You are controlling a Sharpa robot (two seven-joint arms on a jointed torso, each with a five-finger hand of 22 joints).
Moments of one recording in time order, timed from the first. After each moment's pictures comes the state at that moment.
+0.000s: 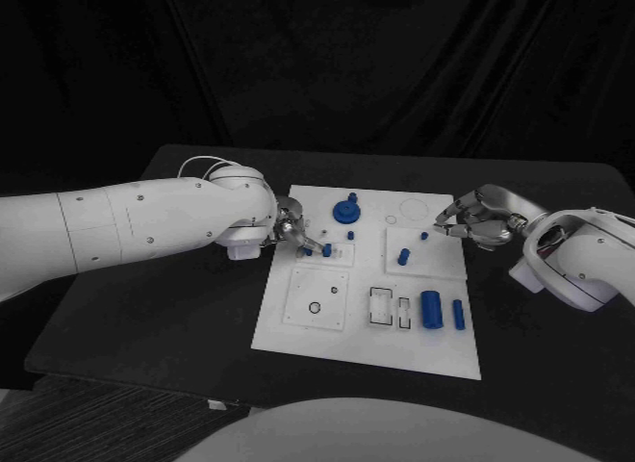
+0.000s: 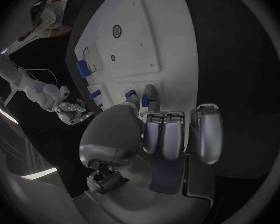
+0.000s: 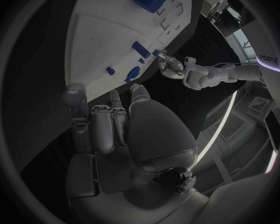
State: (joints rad) left arm 1.33 -0.73 -0.21 1.45 -1.02 0.16 -0.57; left_hand 1.08 0.05 0.03 0.28 0.07 1.13 0.00 0.29 1.20 1.46 -0.04 1.57 1.32 1.45 -0.09 1.56 1.31 0.07 1.47 0.01 1.42 1.29; right arm 1.27 -0.92 -0.21 1.55 -1.07 -0.33 -0.07; right_hand 1.42 0.09 -0.19 0.28 0.58 0.86 0.14 0.21 0.14 1.38 0.07 1.48 1.37 1.46 0.00 1.40 1.30 0.10 1.30 0.10 0.85 1.29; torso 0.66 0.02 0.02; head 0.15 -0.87
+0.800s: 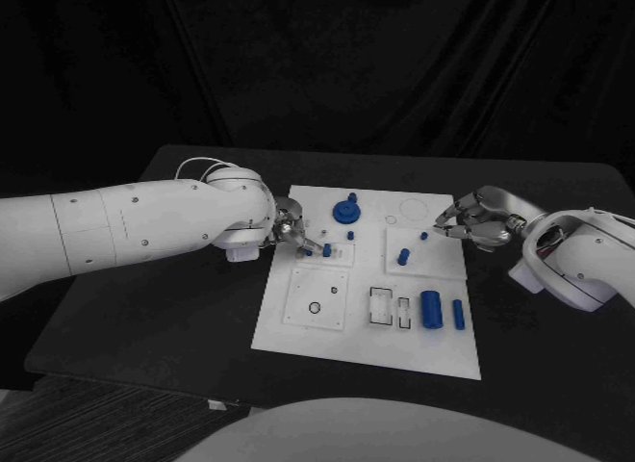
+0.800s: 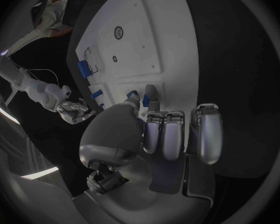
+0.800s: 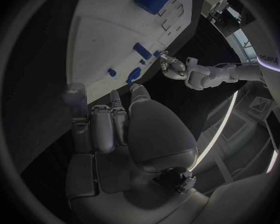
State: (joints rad) left arm 1.33 -0.75 -0.21 1.47 -1.02 0.14 -0.57; left_hand 1.10 0.05 0.03 0.28 0.07 1.14 0.00 0.28 1.19 1.46 -0.04 1.57 1.32 1.45 -0.09 1.56 1.31 0.07 1.47 0.01 1.42 1.29; right arm 1.27 -0.92 -0.21 1.54 -1.07 -0.32 -0.08; right_hand 1.42 0.09 -0.19 0.28 0.58 0.86 0.14 0.21 0.14 1.38 0.07 1.48 1.37 1.46 0.00 1.40 1.30 0.10 1.30 0.10 0.83 1.29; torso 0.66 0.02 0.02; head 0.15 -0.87
